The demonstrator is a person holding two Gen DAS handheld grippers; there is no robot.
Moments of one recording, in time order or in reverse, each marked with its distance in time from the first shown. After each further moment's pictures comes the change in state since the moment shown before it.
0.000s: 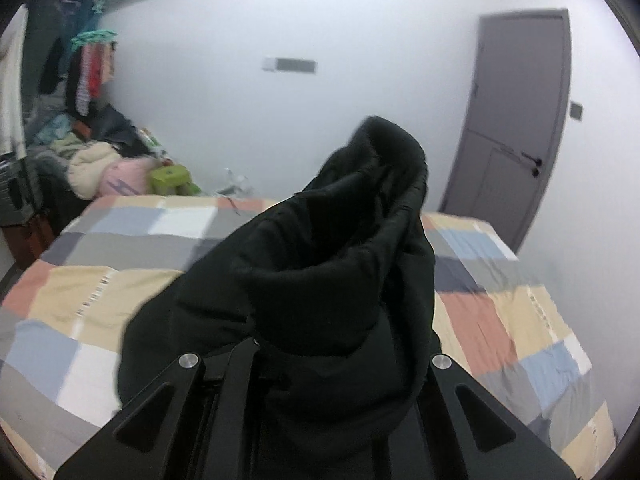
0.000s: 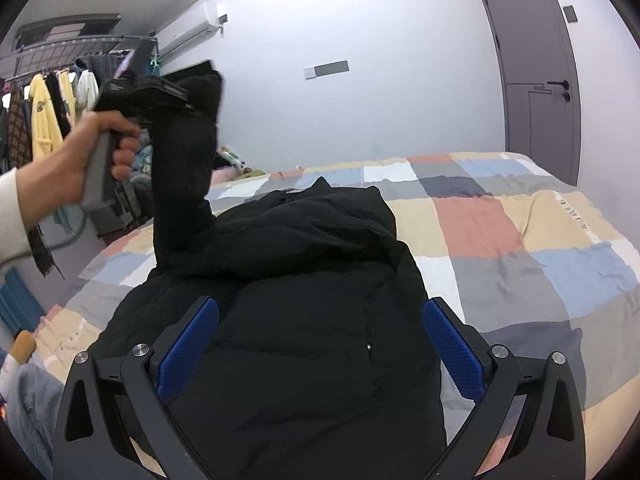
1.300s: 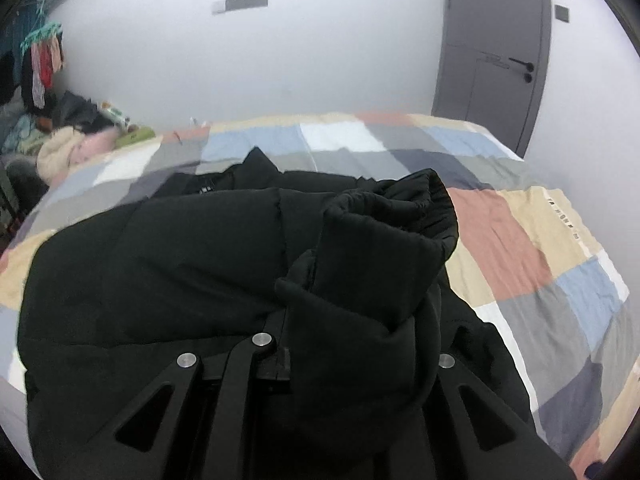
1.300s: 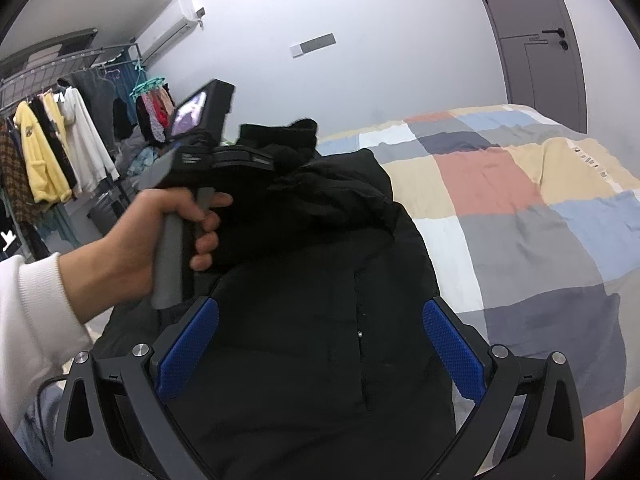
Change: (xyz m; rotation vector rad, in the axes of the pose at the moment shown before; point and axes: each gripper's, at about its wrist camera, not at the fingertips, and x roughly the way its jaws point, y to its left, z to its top) left arm 0.134 -0.078 -0.116 0.137 0.187 0.010; right arm 0.036 -0.036 -0.019 0.110 0.077 0.055
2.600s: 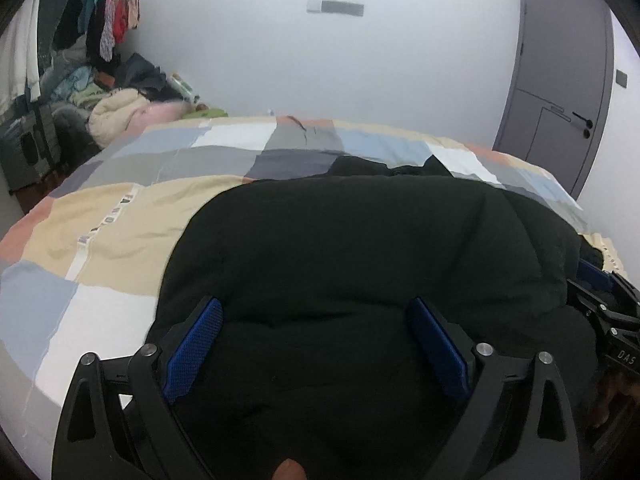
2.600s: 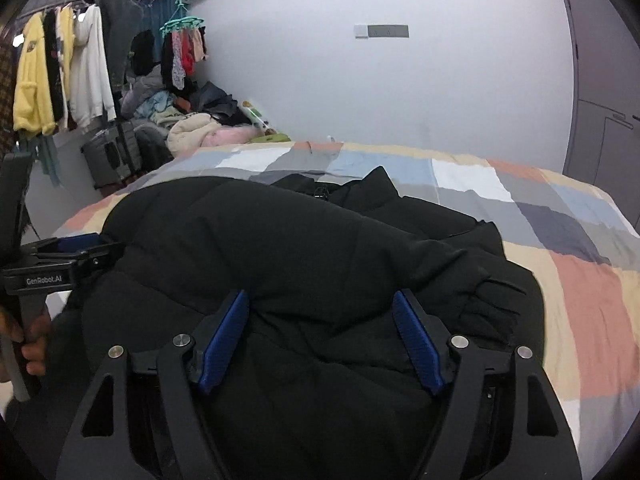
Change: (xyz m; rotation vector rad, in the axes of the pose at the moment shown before) left arm 0.000 0.250 -0.053 -0.177 -0.070 0.096; right arm 0.269 0.087 0.105 -0.297 0.042 -0.020
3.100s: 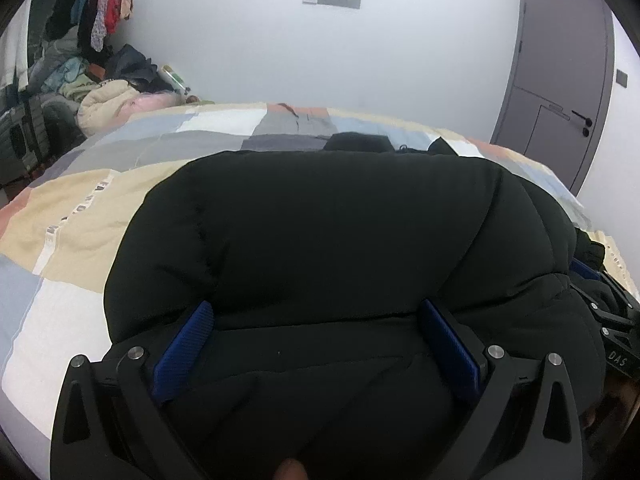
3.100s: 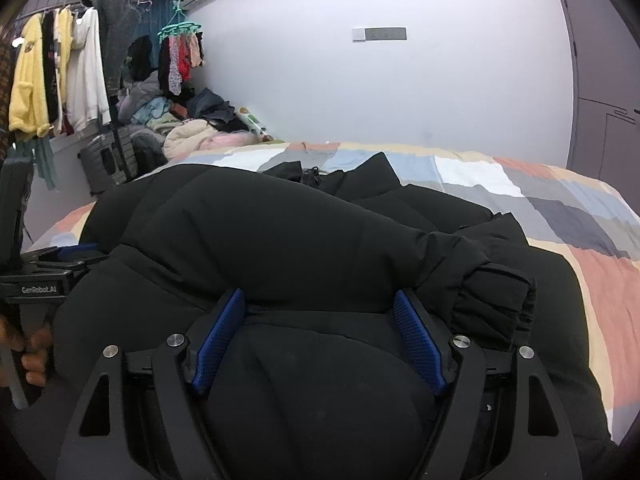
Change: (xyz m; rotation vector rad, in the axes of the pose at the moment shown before) left arm 0.041 -0.006 -0.008 -0.004 0.028 -0.029; right arm 0.034 -0.009 -0.021 0.017 -0.038 0.006
